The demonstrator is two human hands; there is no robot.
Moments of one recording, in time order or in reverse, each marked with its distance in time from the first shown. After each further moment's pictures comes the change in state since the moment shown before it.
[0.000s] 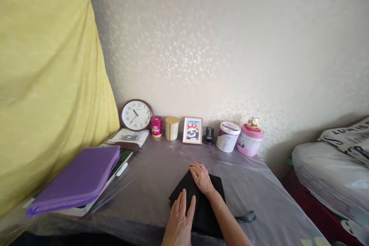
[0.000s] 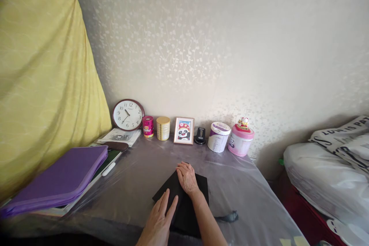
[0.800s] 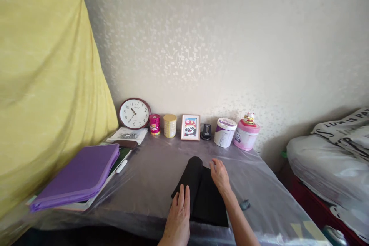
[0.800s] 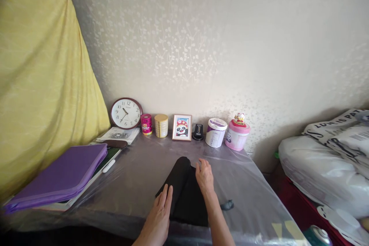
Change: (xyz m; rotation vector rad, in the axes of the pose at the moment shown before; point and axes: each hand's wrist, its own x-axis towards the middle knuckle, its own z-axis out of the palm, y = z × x) left_hand -0.008 0.026 -0.022 0.011 -0.081 -0.193; right_hand -0.032 0.023 -0.049 -0.232 0.321 0.347
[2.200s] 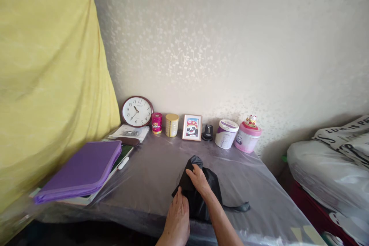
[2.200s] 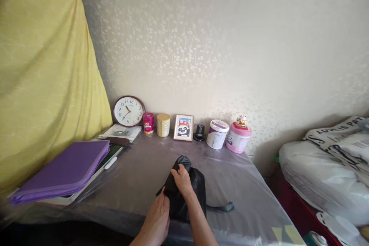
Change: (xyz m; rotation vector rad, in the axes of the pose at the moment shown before) left_hand 0.004 -0.016 0.029 0.007 0.167 0.059; right_hand -0.019 -0.086 0.023 0.374 -0.447 0.211
